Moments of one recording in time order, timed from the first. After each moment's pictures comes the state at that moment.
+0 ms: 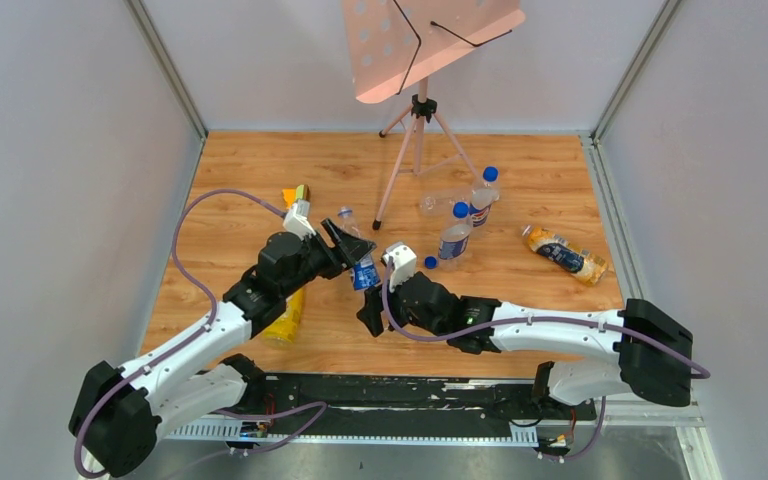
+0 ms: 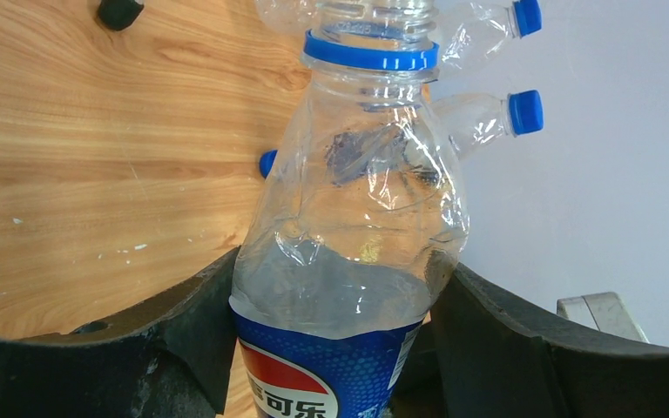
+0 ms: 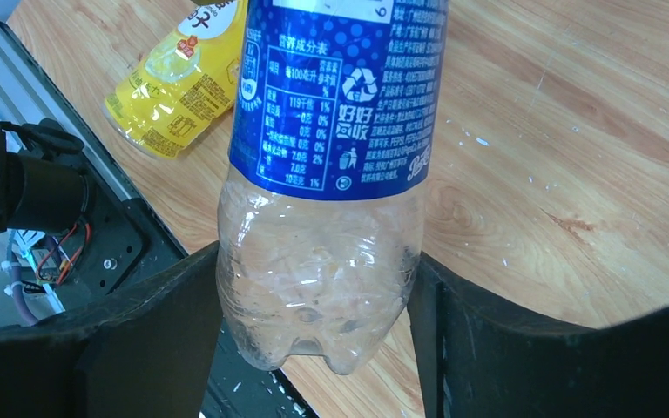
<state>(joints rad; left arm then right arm) -0.61 0.94 0.53 0.14 0.06 -1.01 1.21 1.31 0.73 0.08 0.24 0.51</state>
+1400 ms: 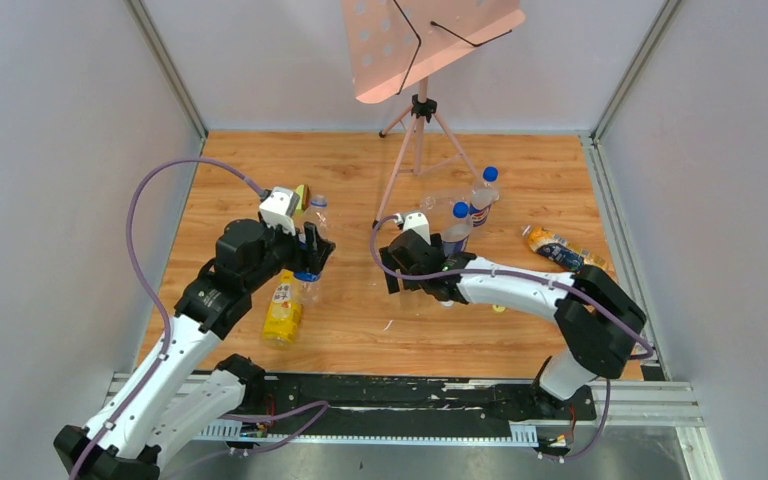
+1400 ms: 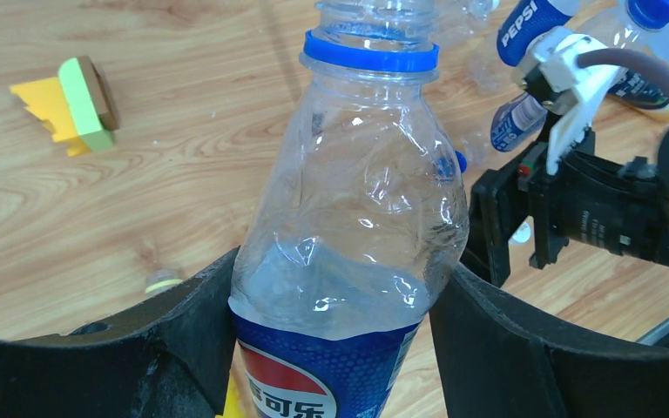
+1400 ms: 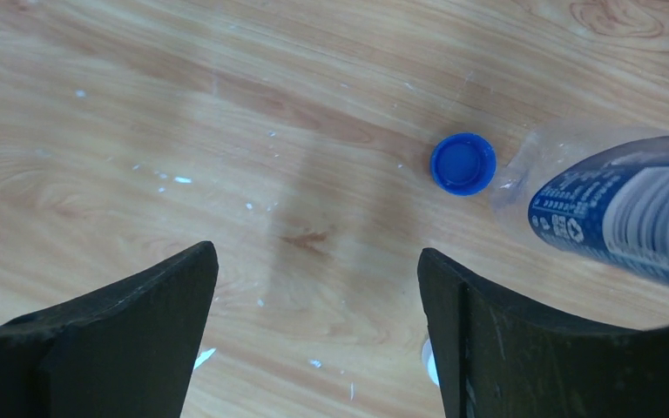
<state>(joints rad) -0.48 0.76 0.77 -0.35 0.07 -0.24 0.94 1.55 0.95 -0.26 0.37 0.50</state>
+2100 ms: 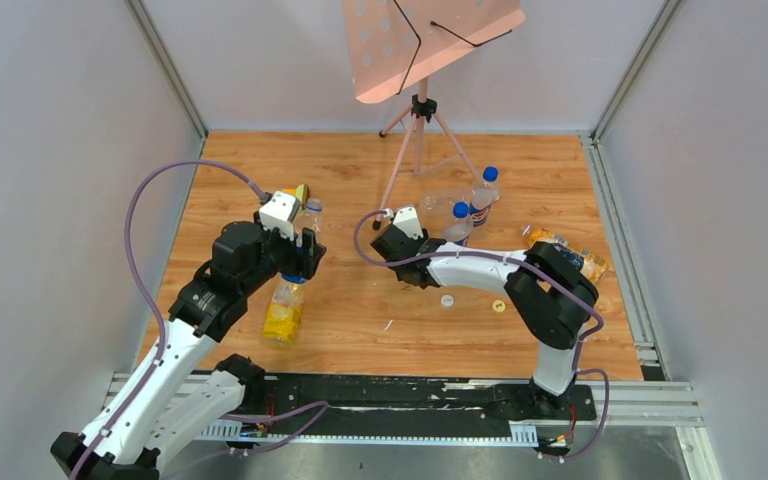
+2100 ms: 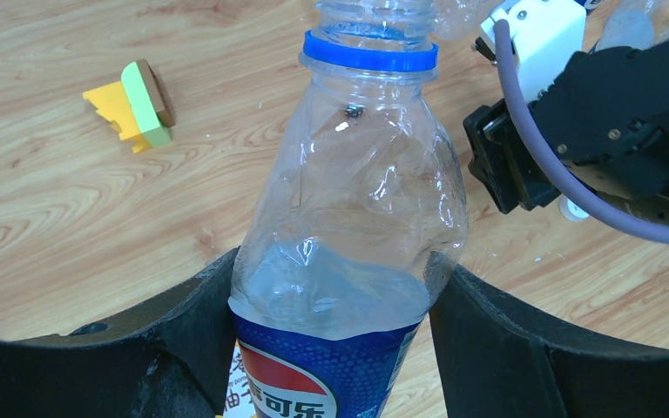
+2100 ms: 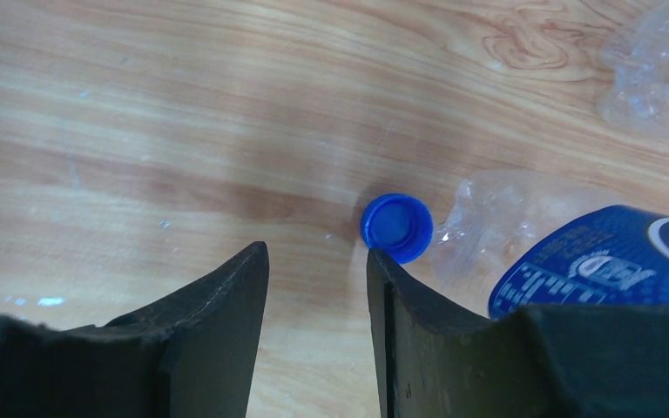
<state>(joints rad) -0.48 0.72 0.80 -0.45 0.01 -0.09 0.91 1.83 1.14 -0.36 0.57 0.48</state>
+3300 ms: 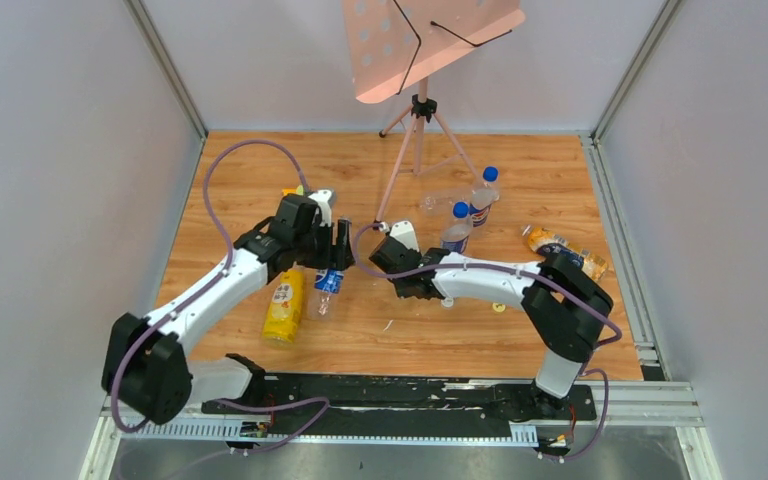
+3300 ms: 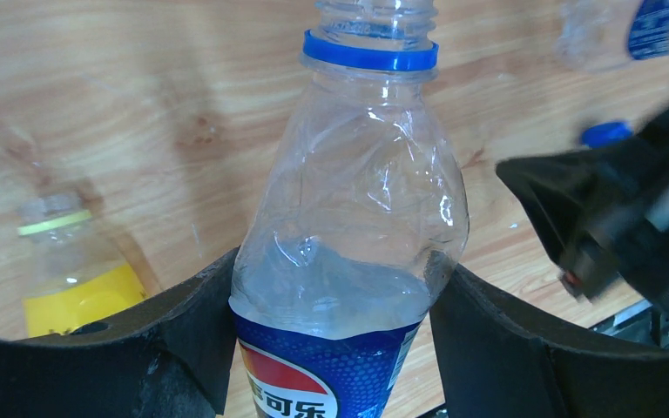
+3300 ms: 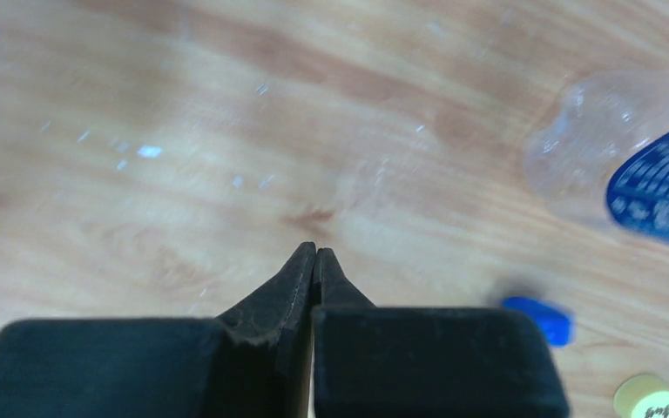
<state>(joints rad) -0.48 1.20 0.88 -0.47 0.13 -0.34 0.96 1.77 1.11 -0.44 0.44 0.54</state>
